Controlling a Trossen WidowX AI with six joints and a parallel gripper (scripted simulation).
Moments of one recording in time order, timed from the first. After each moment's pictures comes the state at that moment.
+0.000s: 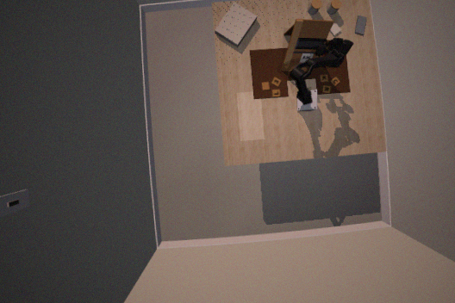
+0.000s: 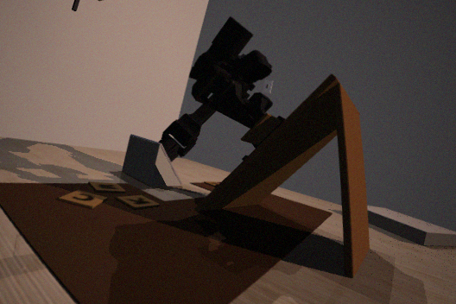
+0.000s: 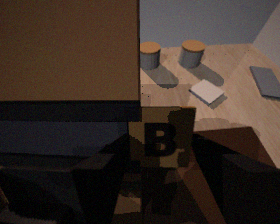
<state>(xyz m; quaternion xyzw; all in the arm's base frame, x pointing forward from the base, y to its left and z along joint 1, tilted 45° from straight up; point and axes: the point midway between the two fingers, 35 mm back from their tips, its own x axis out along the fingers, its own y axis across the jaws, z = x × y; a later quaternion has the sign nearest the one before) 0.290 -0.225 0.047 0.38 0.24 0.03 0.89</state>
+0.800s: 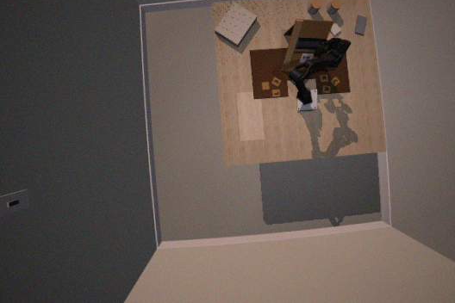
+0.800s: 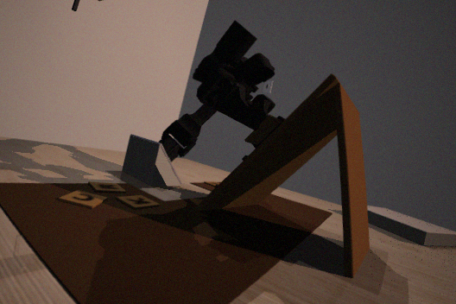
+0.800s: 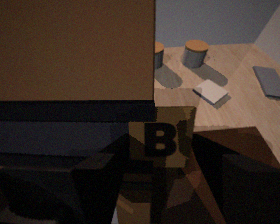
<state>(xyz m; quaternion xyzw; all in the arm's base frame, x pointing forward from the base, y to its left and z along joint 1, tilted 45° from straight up) 0.292 -0.216 0.055 0.38 0.24 0.03 0.89</state>
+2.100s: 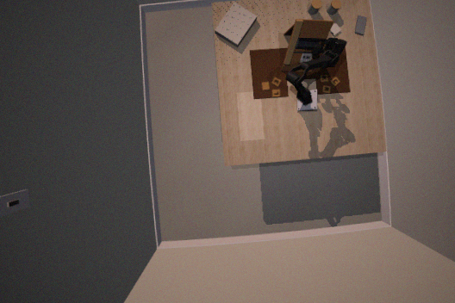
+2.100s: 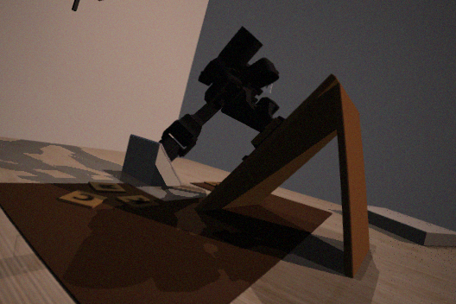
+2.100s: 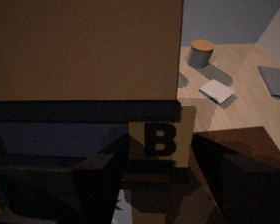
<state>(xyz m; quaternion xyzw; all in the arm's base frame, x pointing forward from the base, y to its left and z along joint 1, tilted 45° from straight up) 0.295 -0.202 0.069 0.38 0.24 0.03 0.89</state>
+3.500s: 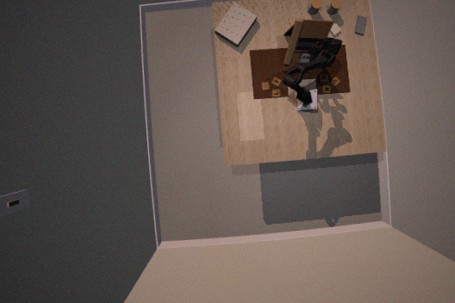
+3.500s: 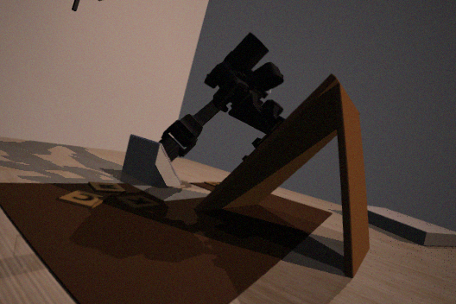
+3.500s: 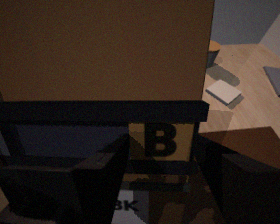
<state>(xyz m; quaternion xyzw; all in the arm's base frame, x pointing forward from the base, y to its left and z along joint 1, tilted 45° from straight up) 0.298 -0.187 0.084 0.38 0.24 0.03 0.89</state>
